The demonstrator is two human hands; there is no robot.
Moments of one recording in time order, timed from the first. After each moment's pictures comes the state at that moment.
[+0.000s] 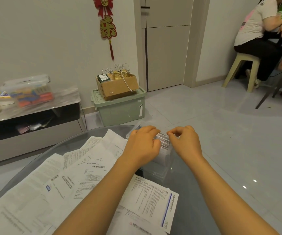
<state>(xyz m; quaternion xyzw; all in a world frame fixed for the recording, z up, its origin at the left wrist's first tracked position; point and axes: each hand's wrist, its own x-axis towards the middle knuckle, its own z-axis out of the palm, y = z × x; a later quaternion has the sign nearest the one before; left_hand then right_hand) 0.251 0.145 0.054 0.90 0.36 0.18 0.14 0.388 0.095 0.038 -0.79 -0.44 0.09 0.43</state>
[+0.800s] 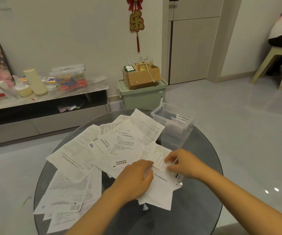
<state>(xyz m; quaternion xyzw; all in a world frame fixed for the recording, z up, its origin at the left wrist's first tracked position) 0.117 0.008 0.010 0.86 0.45 0.06 0.24 0.312 -0.001 0.012 -0.71 -0.64 0.27 0.14</state>
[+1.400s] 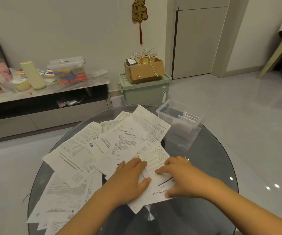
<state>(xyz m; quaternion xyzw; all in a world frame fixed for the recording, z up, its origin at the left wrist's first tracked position) 0.093 0.036 -0.001 0.87 0.46 -0.03 0.16 0.283 -0.004 0.013 -0.61 -0.77 0.19 0.00</state>
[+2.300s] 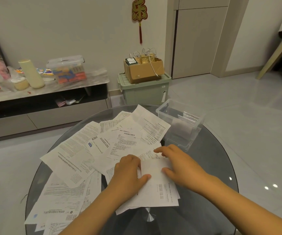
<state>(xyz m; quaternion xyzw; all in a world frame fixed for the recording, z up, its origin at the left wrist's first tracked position) 0.104 0.040 -0.012 0.81 0.55 0.10 0.21 0.282 0.007 0.011 -0.63 -0.73 0.19 0.16</state>
